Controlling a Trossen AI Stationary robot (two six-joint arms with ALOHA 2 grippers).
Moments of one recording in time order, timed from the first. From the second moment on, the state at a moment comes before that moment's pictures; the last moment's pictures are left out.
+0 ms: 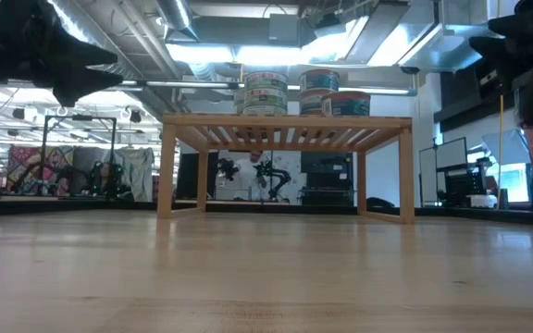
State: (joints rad) left arm -0.24 0.00 0.09 -0.04 -0.59 -0.13; right arm 0.31 0.00 0.14 -0.06 0.13 0.20
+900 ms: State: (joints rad) left arm -0.16 0.00 0.01 0.06 -0.35 0.10; right arm 0.31 0.00 0.14 -0.27 0.19 0.12
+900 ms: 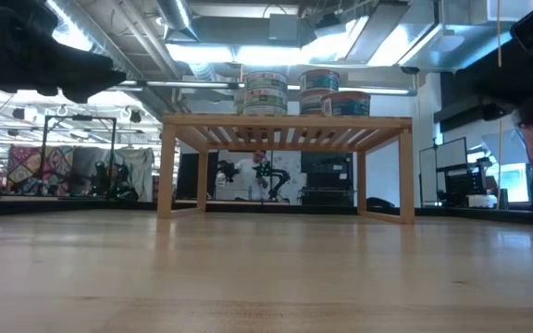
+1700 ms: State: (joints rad) left arm 0.01 0.00 0.01 0.06 -0.35 -0.06; right arm 0.08 0.02 0.01 0.08 0.15 -0.08
